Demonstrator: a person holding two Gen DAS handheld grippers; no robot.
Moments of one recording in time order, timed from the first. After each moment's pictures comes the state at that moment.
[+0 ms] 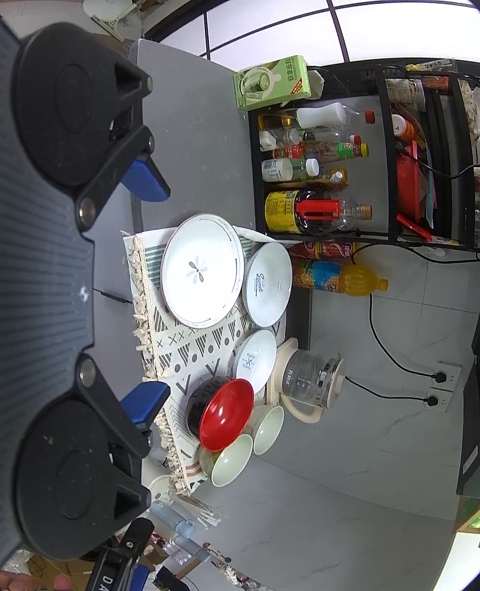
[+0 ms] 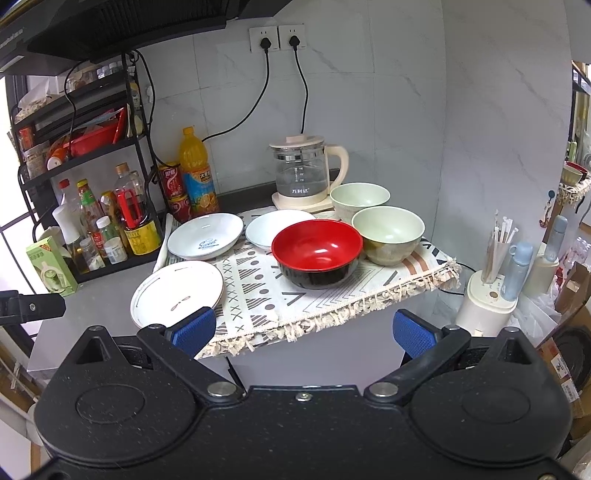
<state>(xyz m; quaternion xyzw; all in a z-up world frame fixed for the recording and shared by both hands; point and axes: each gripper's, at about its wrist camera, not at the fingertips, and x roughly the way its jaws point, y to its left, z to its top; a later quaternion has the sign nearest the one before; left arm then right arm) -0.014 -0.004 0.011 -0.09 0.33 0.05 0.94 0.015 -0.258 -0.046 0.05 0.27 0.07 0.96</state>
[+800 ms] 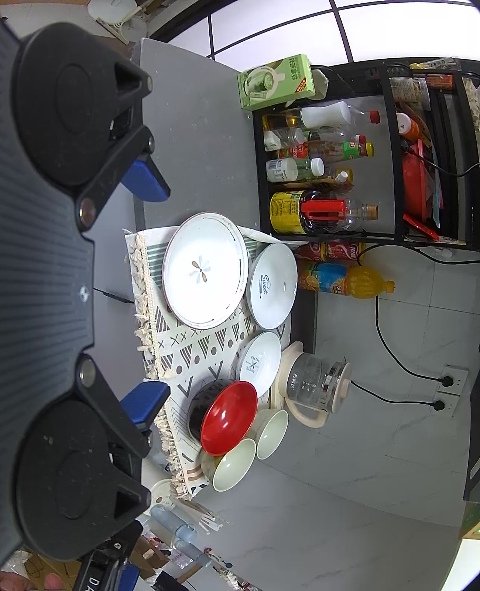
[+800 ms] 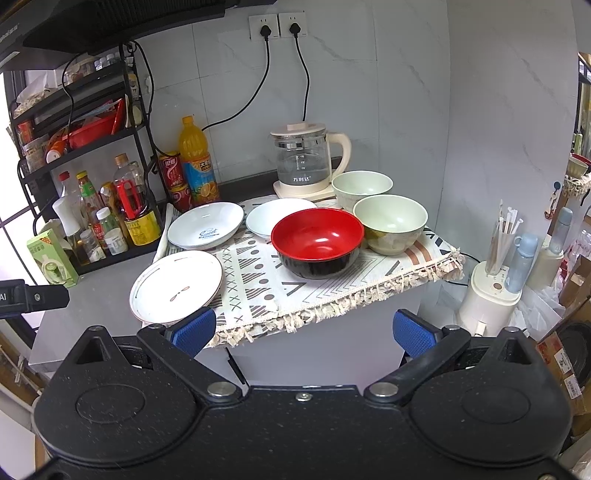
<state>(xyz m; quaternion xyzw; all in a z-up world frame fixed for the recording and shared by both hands) -0.001 -0.014 0.011 -0.09 0.34 0.06 0.93 0.023 -0.264 -0.048 0.05 0.29 0.07 0.95</state>
